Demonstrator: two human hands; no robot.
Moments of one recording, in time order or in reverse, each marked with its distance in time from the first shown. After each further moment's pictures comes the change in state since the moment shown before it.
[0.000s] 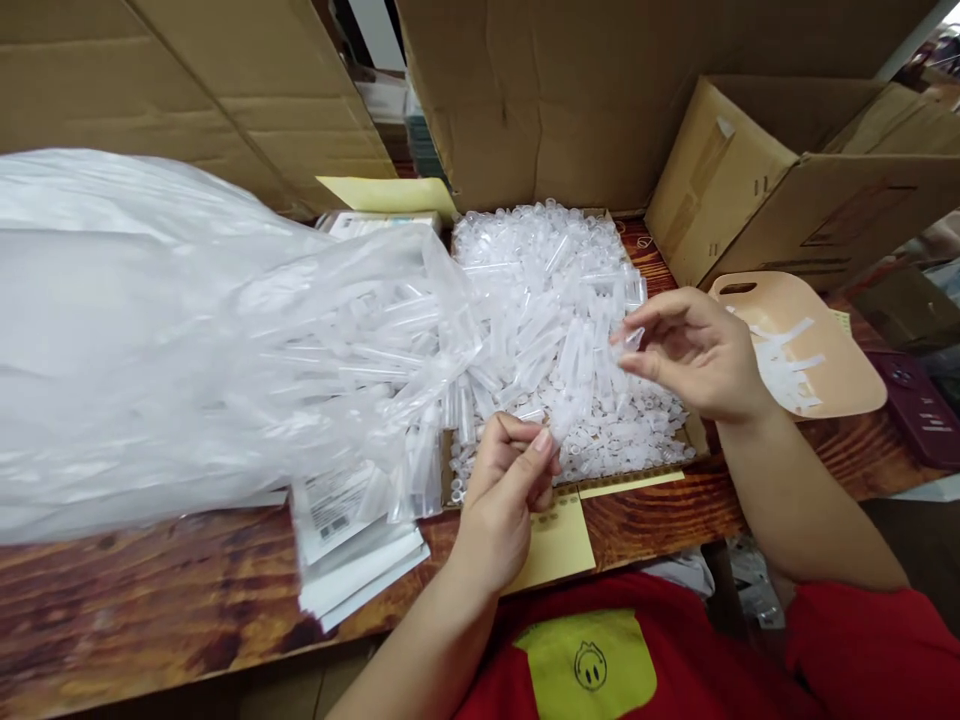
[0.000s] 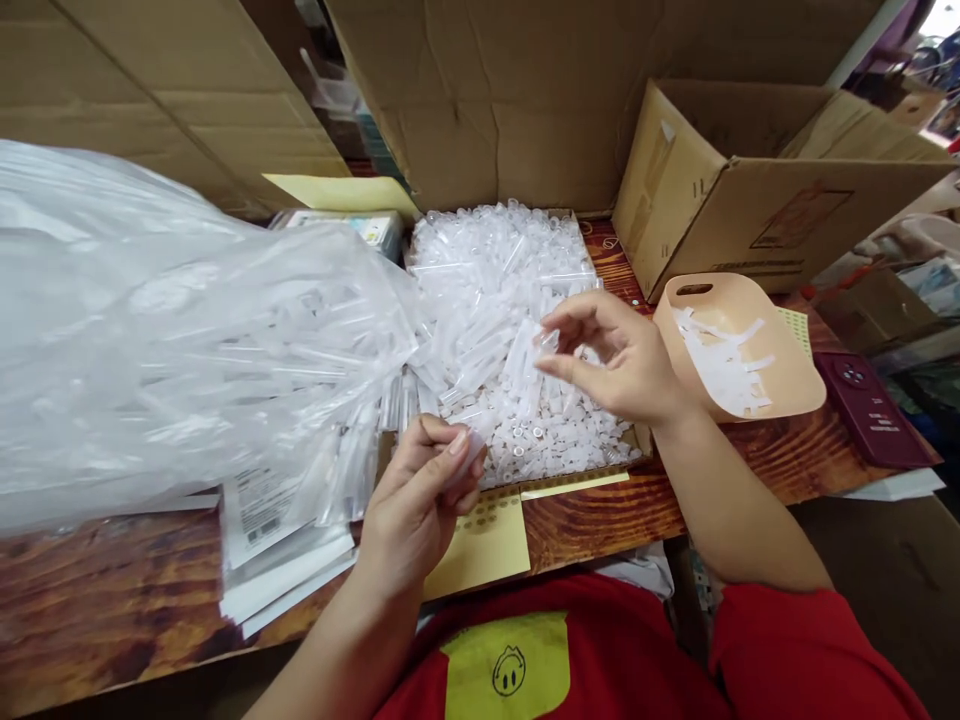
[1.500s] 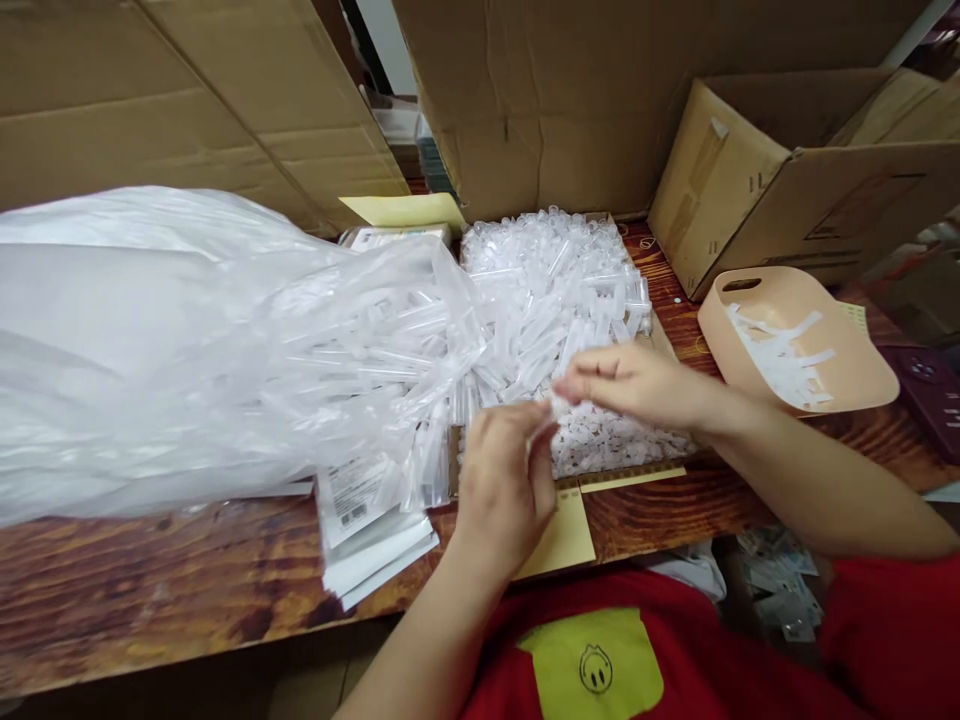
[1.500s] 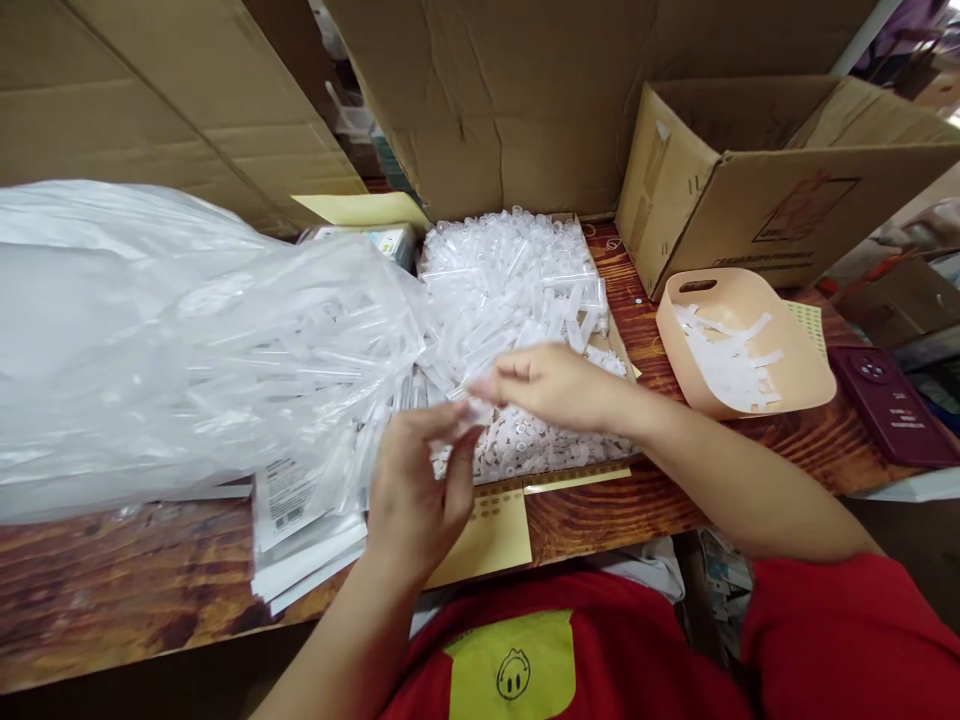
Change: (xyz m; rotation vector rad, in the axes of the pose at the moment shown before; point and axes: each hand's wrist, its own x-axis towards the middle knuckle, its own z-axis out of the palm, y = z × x) left_hand 0.005 0.001 -0.014 1.055 0.106 1.010; right_hand 0.022 -0.026 0.029 0.049 -0.563 0.433
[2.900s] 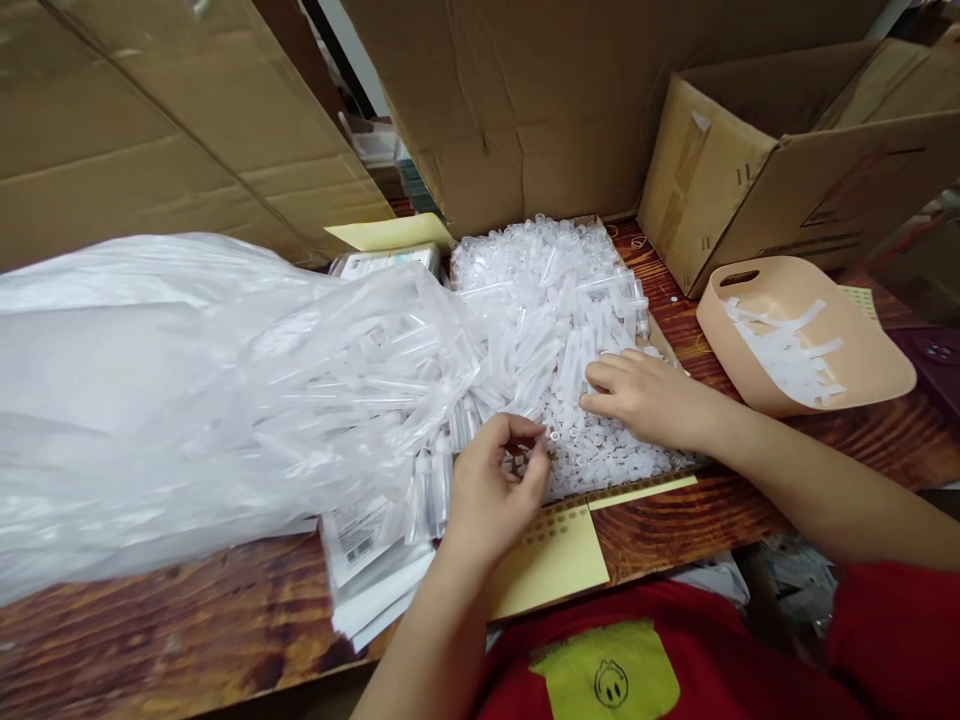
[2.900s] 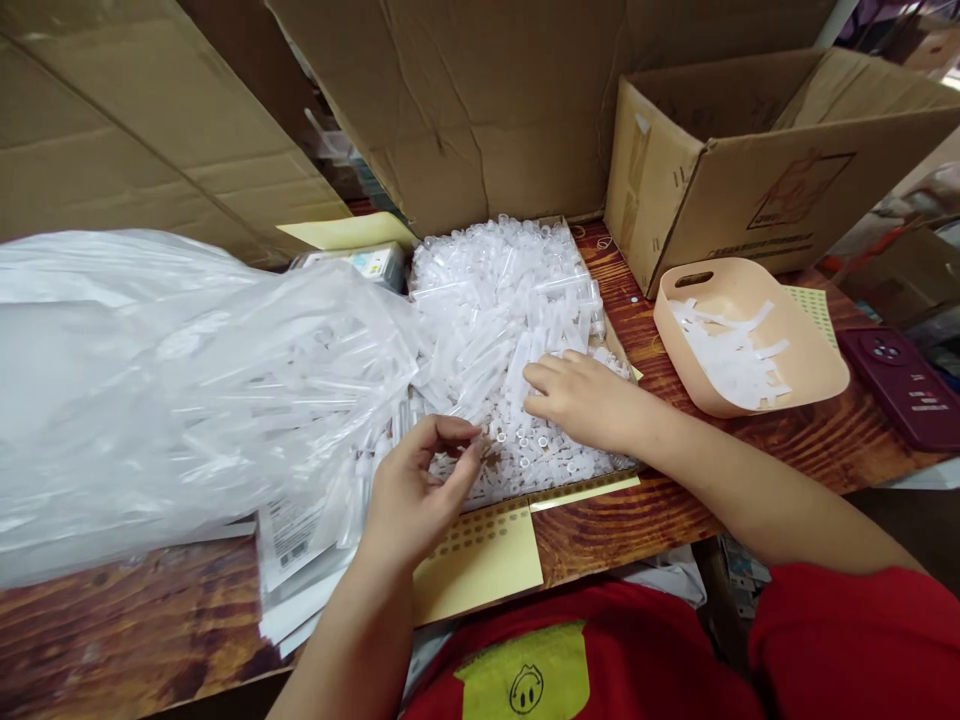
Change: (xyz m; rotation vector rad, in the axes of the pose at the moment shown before) left_hand 0.012 -0.021 -0.001 -0.061 -0.262 -0.385; right_hand -0.012 0.060 -0.006 -1.143 0.044 -0.466
